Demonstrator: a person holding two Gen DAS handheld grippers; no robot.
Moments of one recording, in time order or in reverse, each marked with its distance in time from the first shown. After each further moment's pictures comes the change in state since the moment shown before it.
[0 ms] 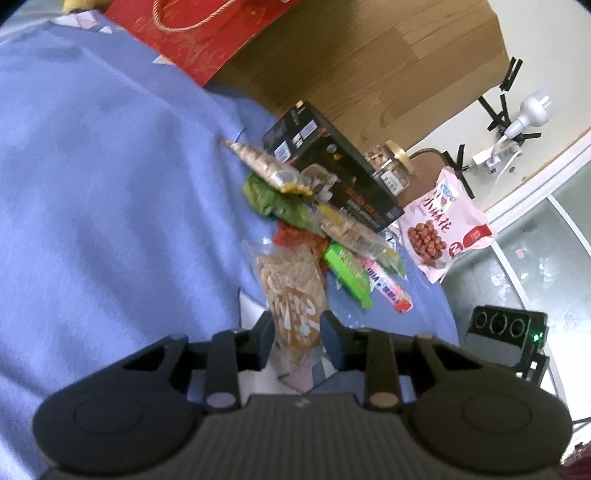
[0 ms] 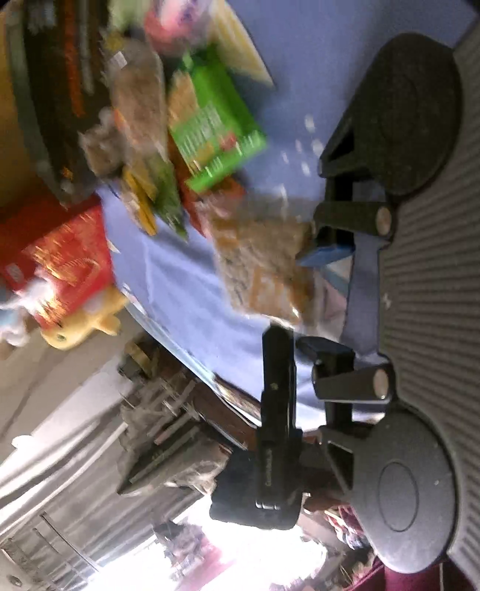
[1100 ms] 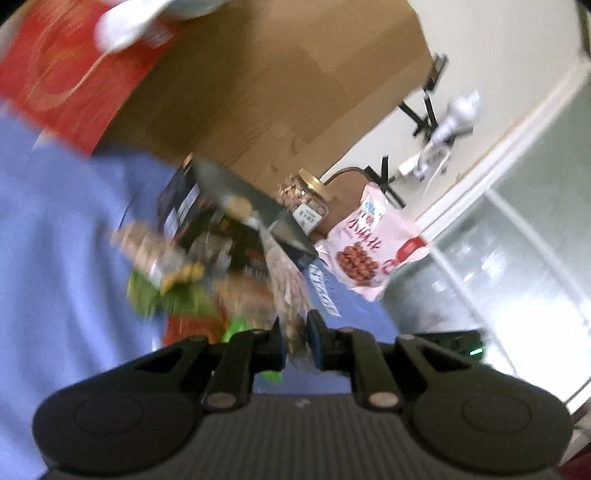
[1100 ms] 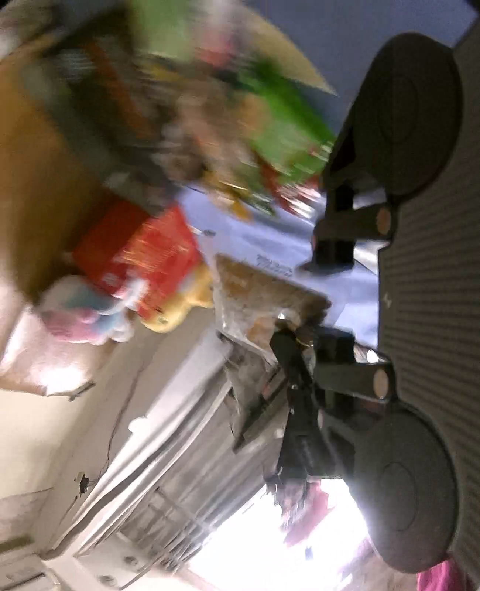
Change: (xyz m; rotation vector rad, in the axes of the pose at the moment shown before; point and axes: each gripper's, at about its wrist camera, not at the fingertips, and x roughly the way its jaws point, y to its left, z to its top) left arm 0.022 -0.073 0.070 0.197 -0.037 -0.152; right arm -0.037 -0.013 0.042 0.159 -0.272 0.148
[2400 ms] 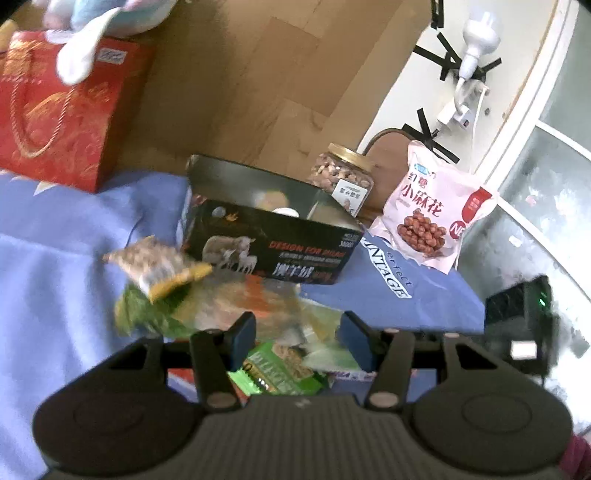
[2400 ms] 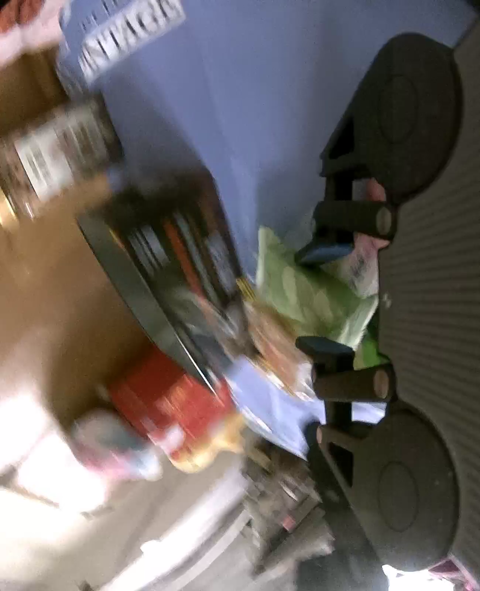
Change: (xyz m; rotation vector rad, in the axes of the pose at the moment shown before) left arm 0.047 -0.034 -0.028 0.154 0.026 0.263; right arm -0.018 -0.051 0.011 -0.018 0.038 -0.344
